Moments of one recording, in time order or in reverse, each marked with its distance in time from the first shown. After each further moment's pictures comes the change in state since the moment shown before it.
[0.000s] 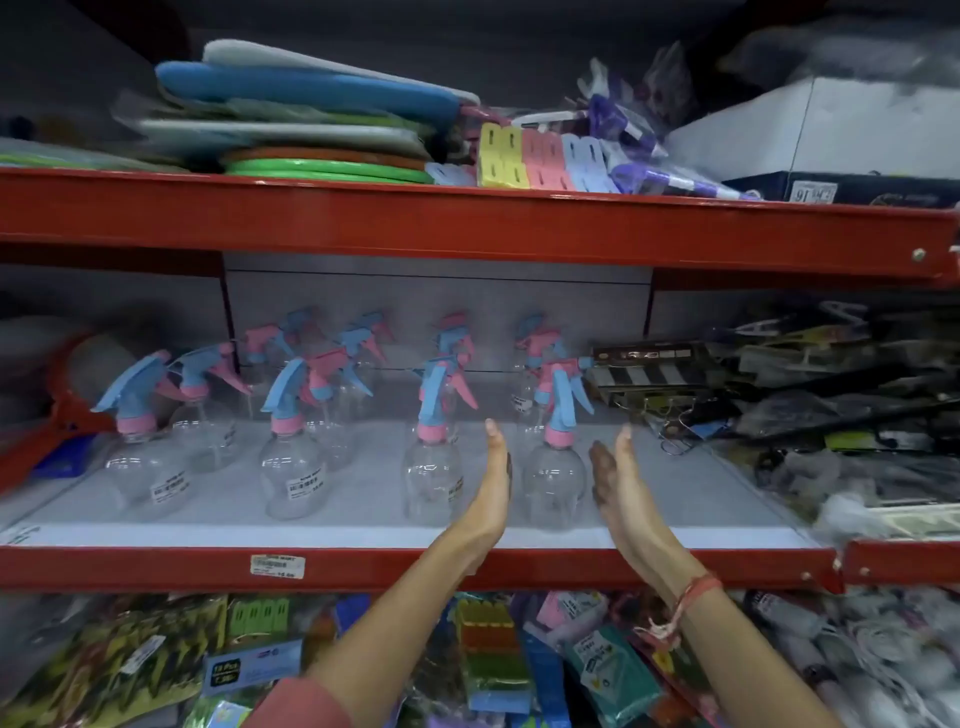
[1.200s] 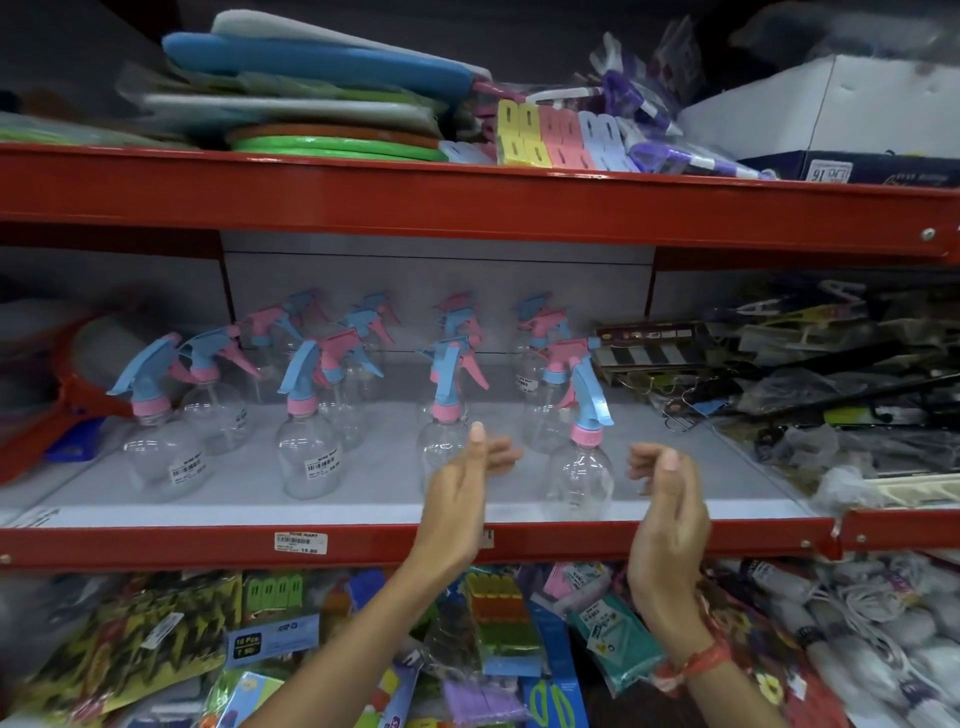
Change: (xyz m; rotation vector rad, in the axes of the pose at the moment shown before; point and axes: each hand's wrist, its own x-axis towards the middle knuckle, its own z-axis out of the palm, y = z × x) left_hand -0.067 0.001 -0.032 0.080 0.223 0.326; right_hand -0.078 0.011 0.024 -0.178 0.515 -0.677
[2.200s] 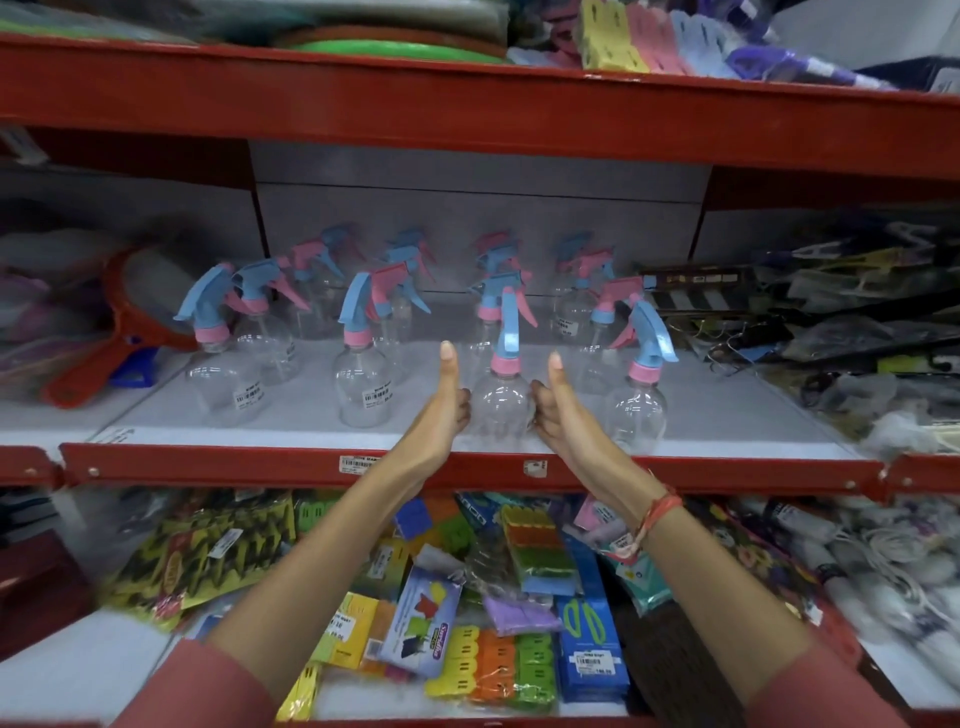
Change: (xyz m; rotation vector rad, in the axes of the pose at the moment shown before) left_hand 0.011 0.001 -0.079 0.030 -0.106 -0.378; right_hand -0.008 -0.005 0.094 0.001 -0.839 0.659
